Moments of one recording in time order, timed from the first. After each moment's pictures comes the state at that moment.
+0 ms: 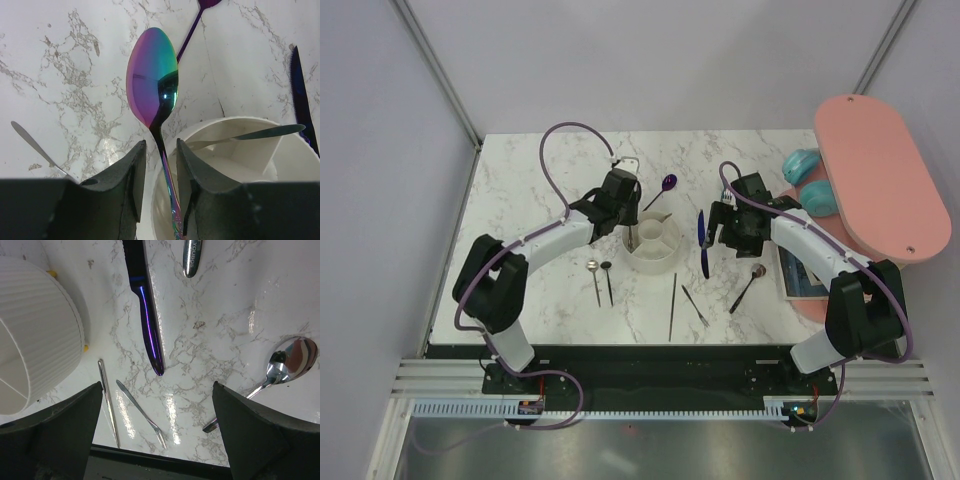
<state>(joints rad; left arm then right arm) -0.61 1.72 1.21 -0.19 -0.26 -0.31 0.33 1.52 1.10 -0.70 -0.08 0.56</state>
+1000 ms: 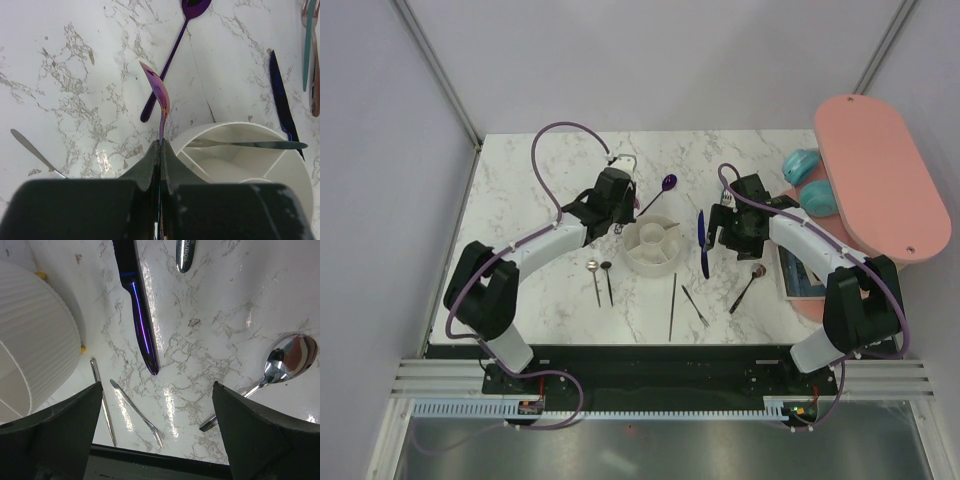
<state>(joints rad) -0.60 1.67 1.17 -0.14 -0.21 -0.29 0.32 1.54 1.10 -0.71 -0.08 0.55</state>
